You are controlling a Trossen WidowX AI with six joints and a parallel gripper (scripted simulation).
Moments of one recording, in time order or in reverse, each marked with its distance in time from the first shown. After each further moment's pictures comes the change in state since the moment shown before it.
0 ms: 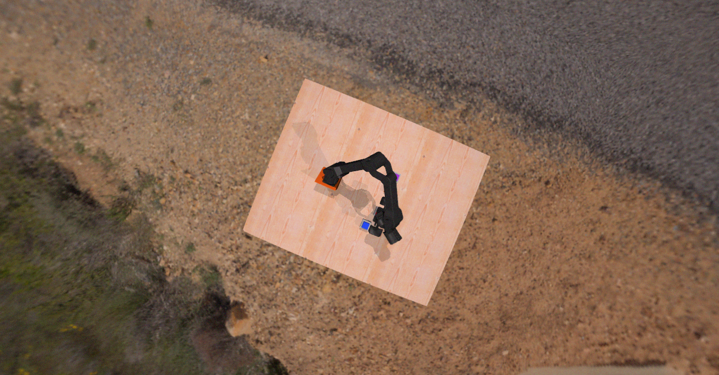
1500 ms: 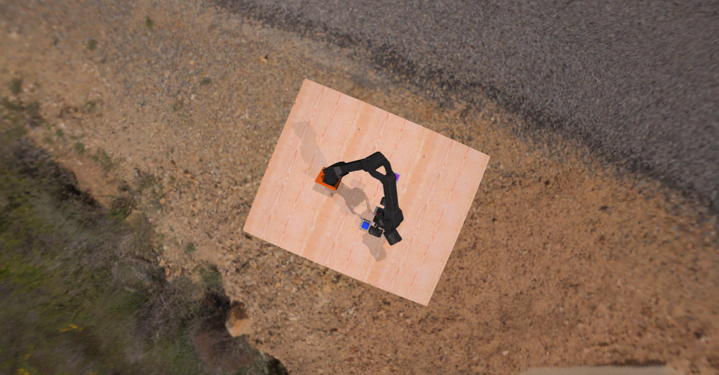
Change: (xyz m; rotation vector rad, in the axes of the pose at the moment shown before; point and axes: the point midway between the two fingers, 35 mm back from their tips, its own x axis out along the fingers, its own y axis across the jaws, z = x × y) arm -0.009 0.000 0.000 0.000 -0.001 0.000
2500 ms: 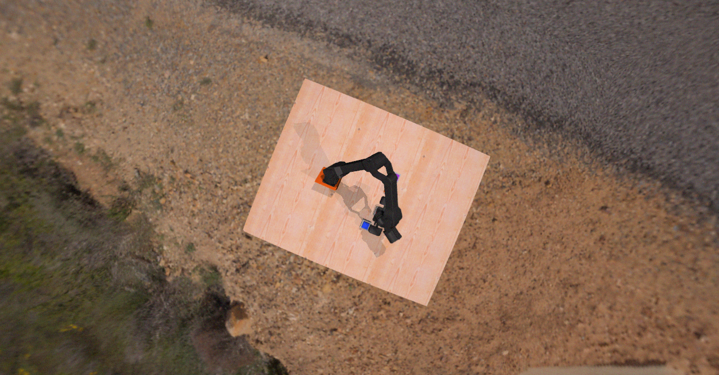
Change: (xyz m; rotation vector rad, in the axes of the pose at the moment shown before) arm 0.023 0.000 -0.001 0.000 0.000 0.000
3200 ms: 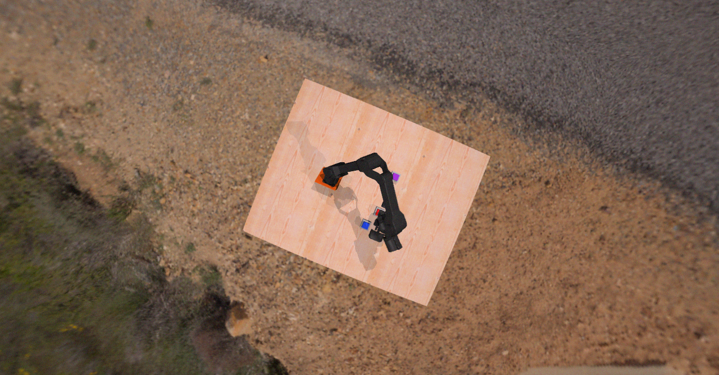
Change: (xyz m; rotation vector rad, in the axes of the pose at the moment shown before) arm -0.094 -0.002 0.000 0.014 -0.010 -0.002
